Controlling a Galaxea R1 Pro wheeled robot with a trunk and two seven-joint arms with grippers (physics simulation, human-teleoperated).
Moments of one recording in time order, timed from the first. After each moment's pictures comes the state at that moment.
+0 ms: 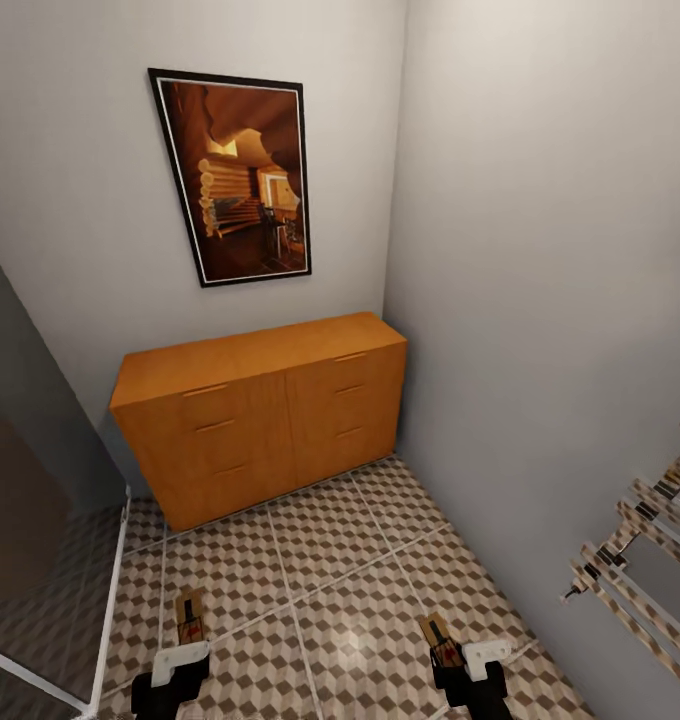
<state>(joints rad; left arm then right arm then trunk) -0.50 0.04 -0.26 0.08 0.35 -0.72 0.11 -0.47 0.00 0.12 -0.02 0.05 -0.60 -0.07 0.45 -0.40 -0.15</state>
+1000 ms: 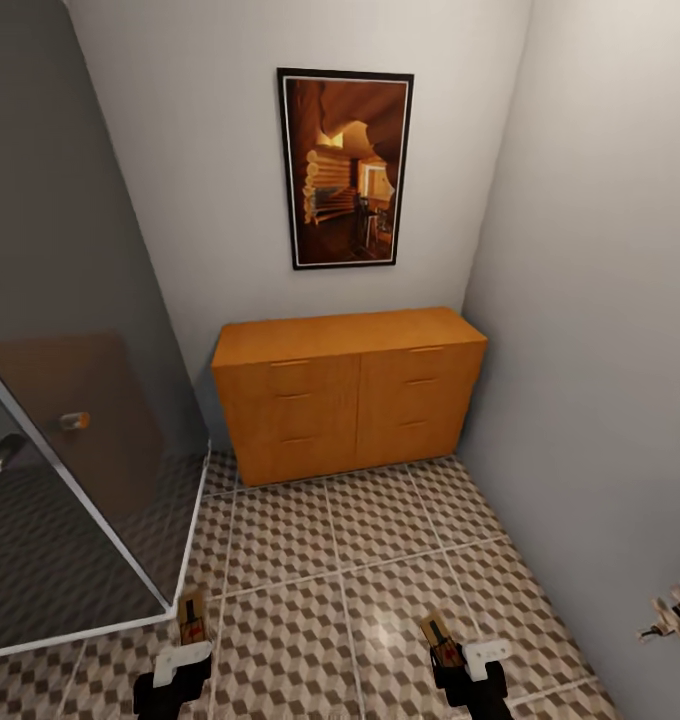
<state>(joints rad) -0.50 0.03 -0.26 0.08 0.35 -0.72 0.11 -0.47 0.00 0.12 -0.02 0.05 -0.60 -0.07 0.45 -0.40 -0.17</state>
